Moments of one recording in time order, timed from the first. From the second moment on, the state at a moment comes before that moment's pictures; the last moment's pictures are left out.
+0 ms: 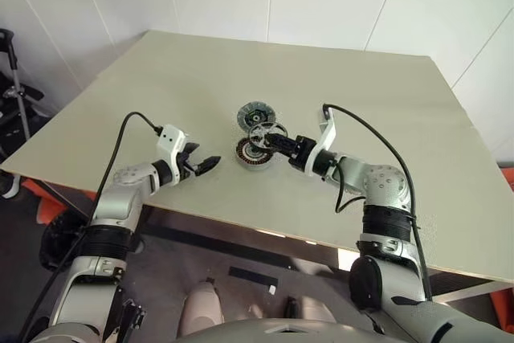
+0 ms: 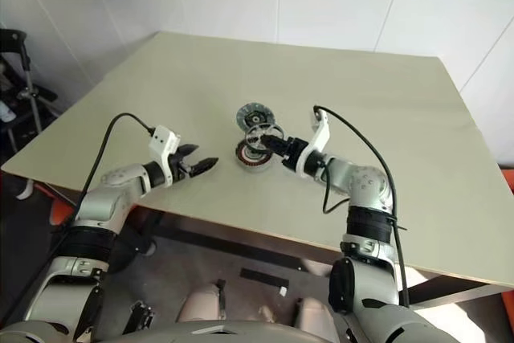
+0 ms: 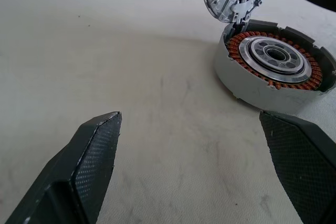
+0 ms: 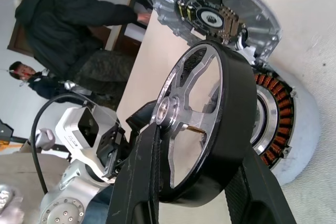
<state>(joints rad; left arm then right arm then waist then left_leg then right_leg) -0.40 0.41 0.02 0.26 -0.28 0.41 -0.73 -0.57 -0.07 -0.38 0.21 0.81 1.18 0.30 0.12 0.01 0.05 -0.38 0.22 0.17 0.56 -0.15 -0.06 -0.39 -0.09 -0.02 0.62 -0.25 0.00</state>
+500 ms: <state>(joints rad) -0.40 0.41 0.02 0.25 -0.28 0.41 -0.73 -0.63 -0.04 -0.30 0.38 0.74 1.04 0.35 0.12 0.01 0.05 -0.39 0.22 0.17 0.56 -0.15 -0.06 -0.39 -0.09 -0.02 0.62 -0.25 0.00</state>
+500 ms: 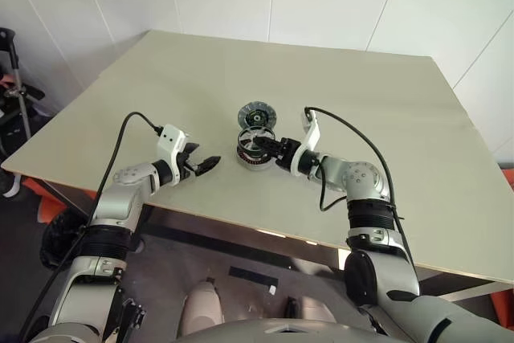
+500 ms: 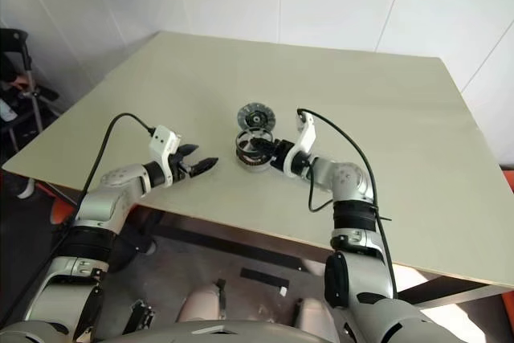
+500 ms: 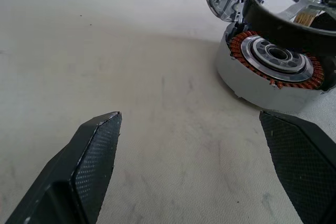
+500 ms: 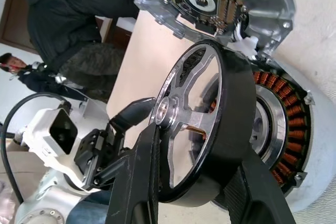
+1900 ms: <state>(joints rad) -0.39 0.41 0.02 0.23 -0.28 0.41 -0.71 -0.65 -0.05 -0.24 0.45 0.65 0.93 0.41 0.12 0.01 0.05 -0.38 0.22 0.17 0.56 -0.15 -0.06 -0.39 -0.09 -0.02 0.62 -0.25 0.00</state>
